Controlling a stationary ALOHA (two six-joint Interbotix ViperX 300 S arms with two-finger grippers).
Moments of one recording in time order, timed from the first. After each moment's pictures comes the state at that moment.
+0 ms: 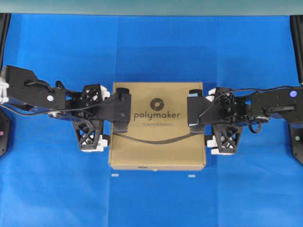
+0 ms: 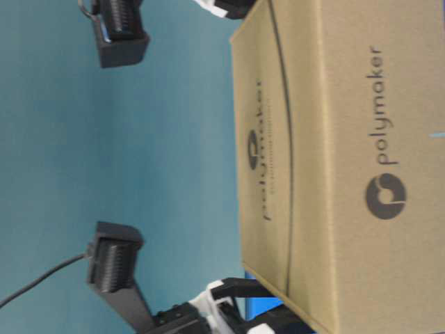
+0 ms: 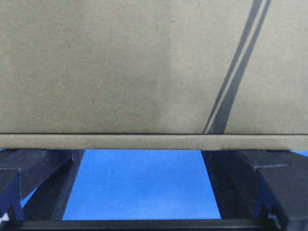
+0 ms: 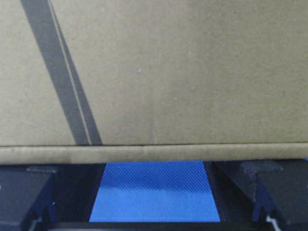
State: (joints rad) left arm 0.08 0.00 0.67 0.03 0.39 0.08; right arm -0.05 -0.08 0.80 0.02 0.40 -0.08
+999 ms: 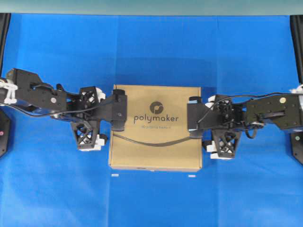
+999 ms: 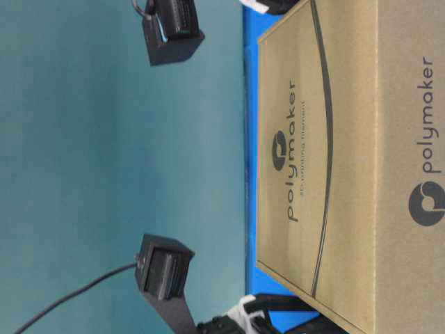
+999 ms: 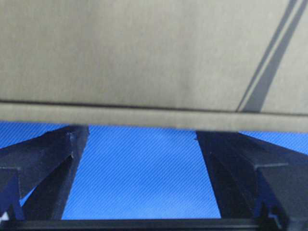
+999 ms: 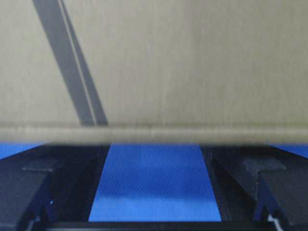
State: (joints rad) left arm 0.10 0.03 0.75 0.03 0.34 0.06; right arm -0.04 -0.02 0.87 0.03 0.35 -0.07
